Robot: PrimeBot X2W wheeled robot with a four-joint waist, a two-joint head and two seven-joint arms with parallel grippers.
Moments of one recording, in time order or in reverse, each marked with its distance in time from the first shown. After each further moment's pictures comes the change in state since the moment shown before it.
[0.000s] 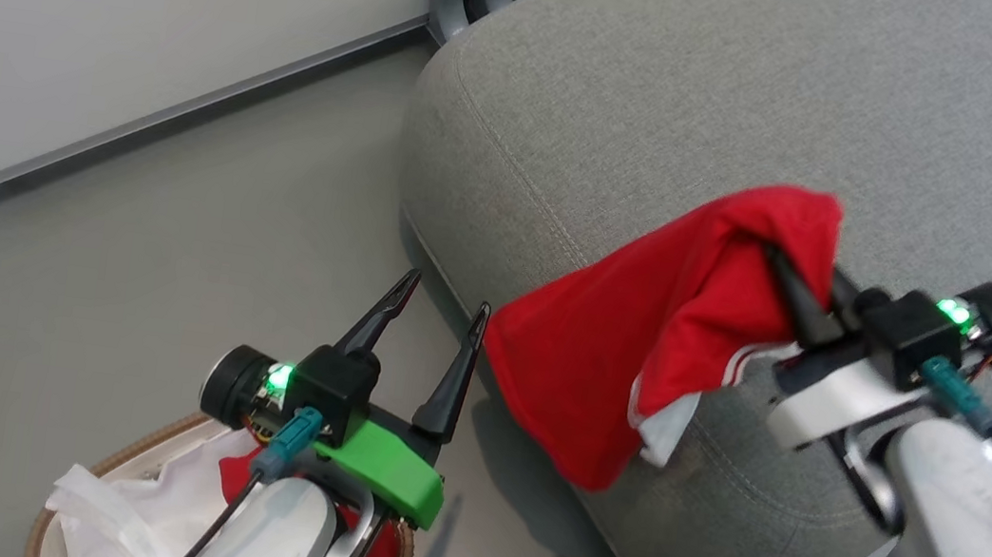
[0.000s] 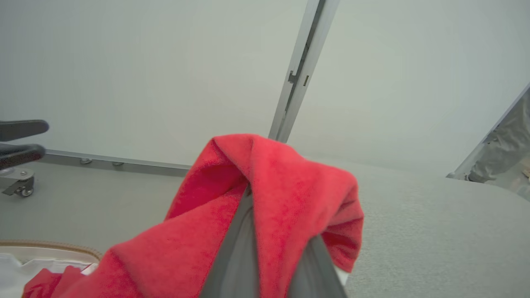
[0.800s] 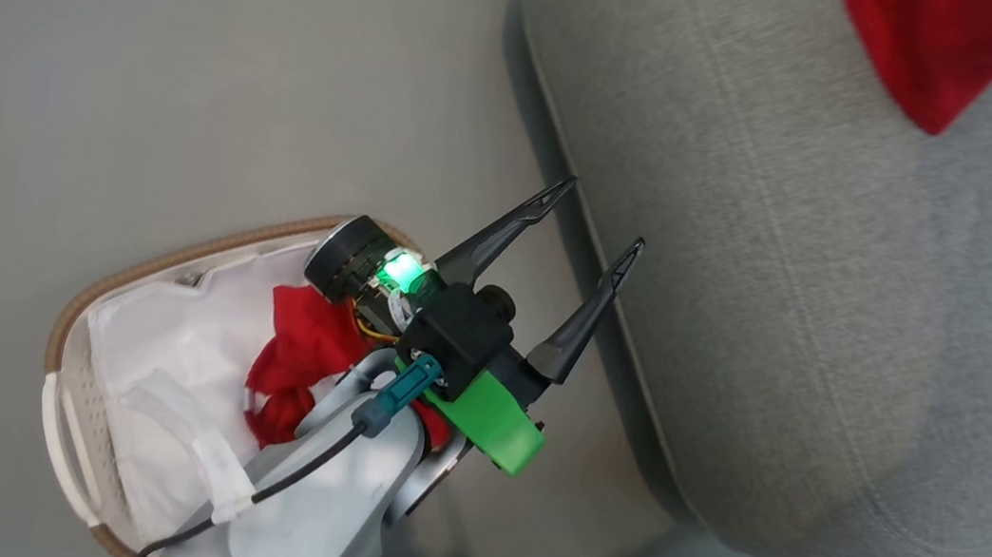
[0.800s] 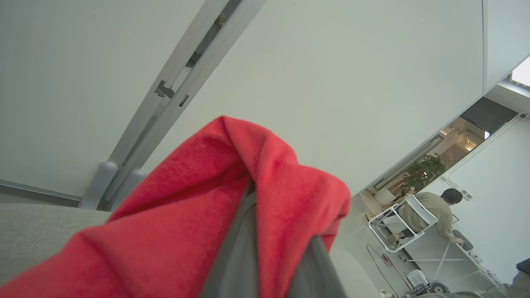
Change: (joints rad) left arm -0.239 0.001 -0.201 -0.058 0.060 -0.042 0.000; right arm -0.682 -0.297 -0.291 0.370 -0.170 0.000 0.000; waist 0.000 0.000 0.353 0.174
